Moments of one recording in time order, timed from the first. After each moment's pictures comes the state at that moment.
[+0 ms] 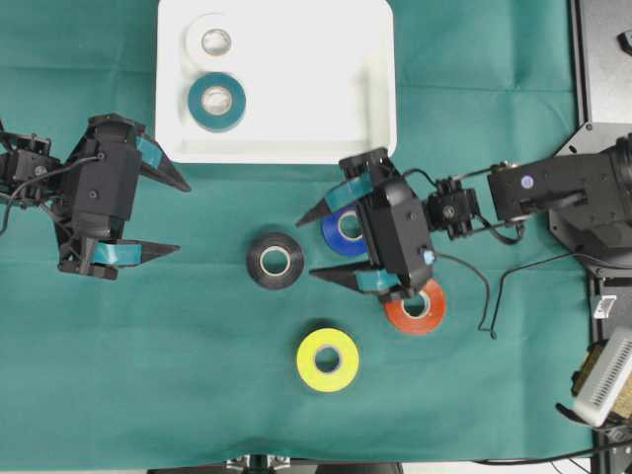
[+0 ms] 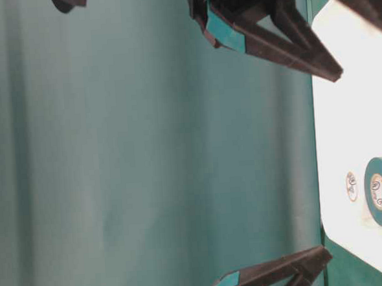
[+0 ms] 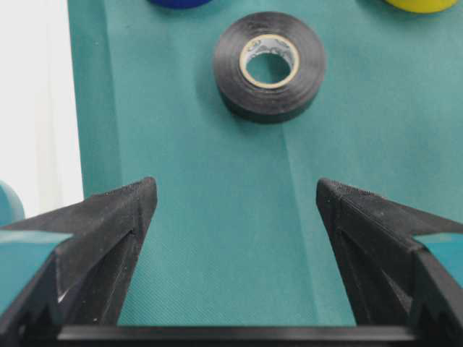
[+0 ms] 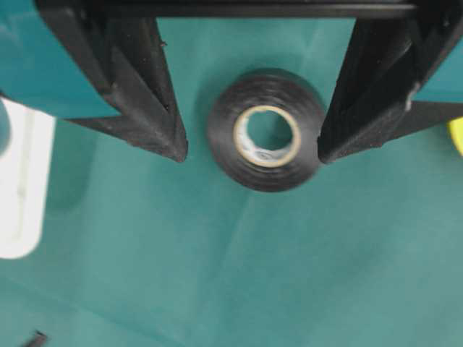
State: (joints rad) left arm -0.12 -0.26 0.84 -0.02 0.09 0.08; right arm 0.17 -0.12 0.85 -0.11 -0.22 0.03
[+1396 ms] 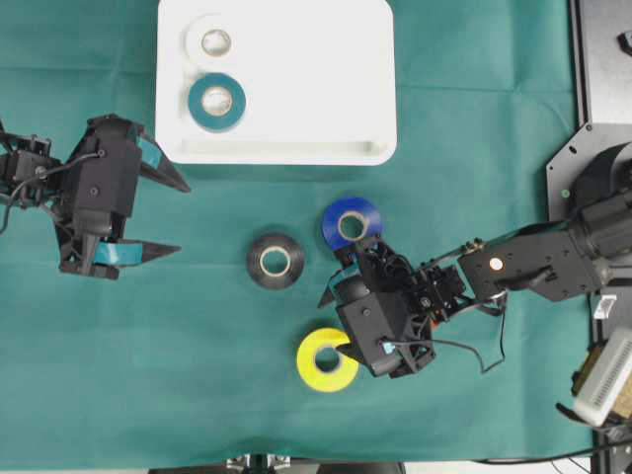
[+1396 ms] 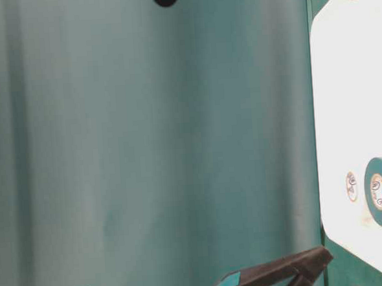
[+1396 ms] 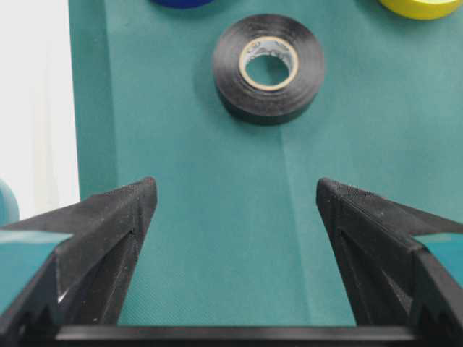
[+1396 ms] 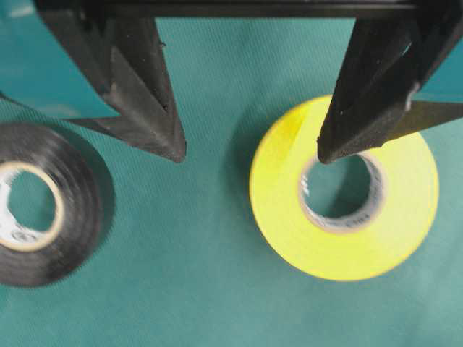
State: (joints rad) left arm -0.12 -0.26 0.84 -0.02 0.09 0.05; right arm 0.39 0.05 0.73 -0.11 0.02 0.22
